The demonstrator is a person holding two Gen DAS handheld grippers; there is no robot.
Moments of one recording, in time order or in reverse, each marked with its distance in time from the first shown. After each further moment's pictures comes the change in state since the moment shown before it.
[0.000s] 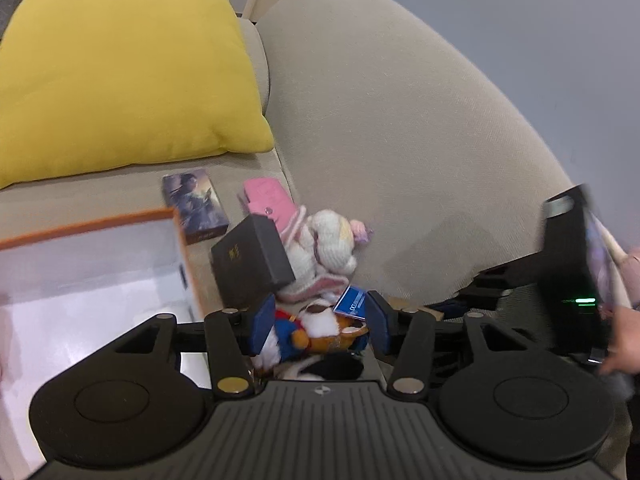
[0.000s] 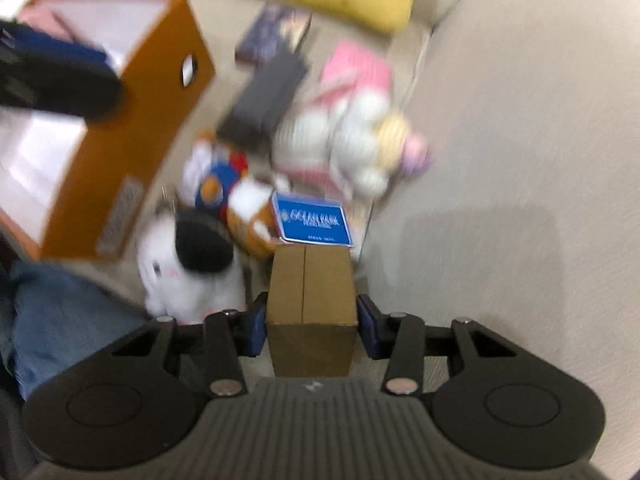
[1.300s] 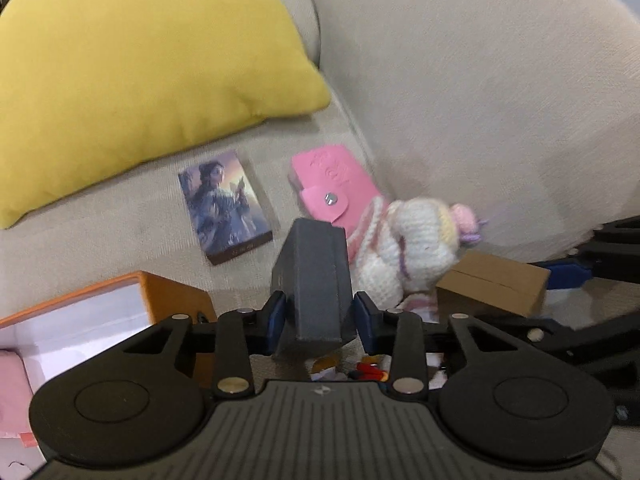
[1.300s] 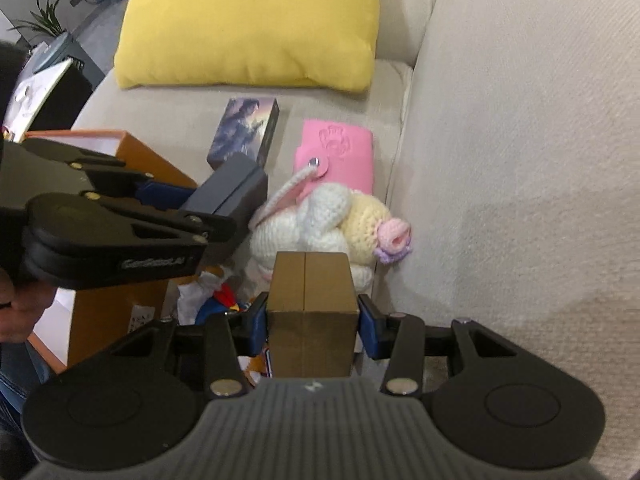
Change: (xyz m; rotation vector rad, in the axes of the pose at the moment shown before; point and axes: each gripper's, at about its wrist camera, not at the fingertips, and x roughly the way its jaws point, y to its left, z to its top) left arm 0.100 -0.008 0.037 0.080 0.181 0.291; right arm 0.033 -0.067 0.063 0.193 -0.139 0.190
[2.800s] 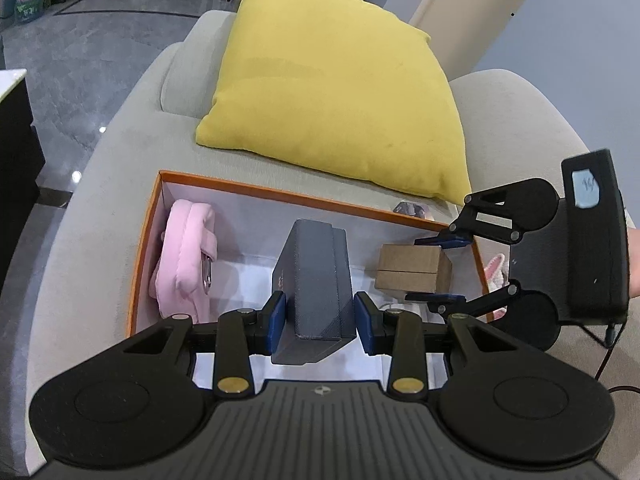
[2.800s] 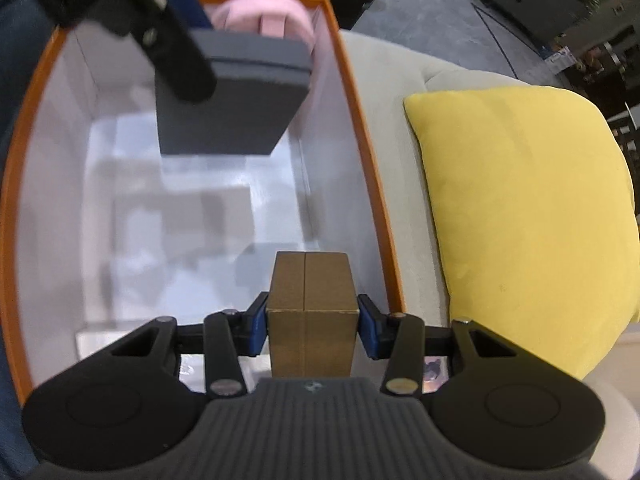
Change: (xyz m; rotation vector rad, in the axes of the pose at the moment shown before) left arm -0.133 0.229 -0.169 -0.390 -0.301 -0.105; right arm 0.091 0.268 0.042 -1.228 -0.040 -0.151
